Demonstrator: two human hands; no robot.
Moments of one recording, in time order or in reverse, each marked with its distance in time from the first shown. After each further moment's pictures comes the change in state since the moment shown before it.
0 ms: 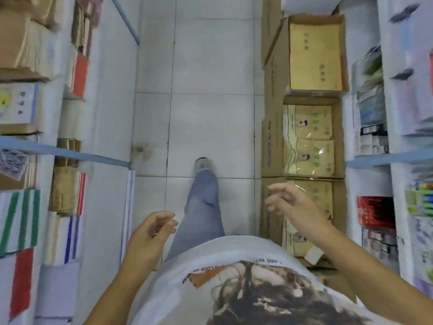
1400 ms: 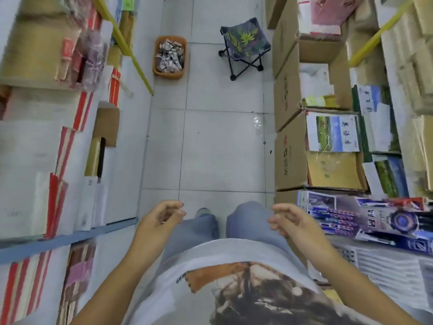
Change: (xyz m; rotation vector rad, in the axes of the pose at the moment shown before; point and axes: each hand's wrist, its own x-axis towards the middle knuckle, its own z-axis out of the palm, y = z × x) left_hand 0.872 0.849 -0.135 -0.094 -0.061 0.102; right_hand 0.805 -0.788 -0.291 0.158 0.099 0.027
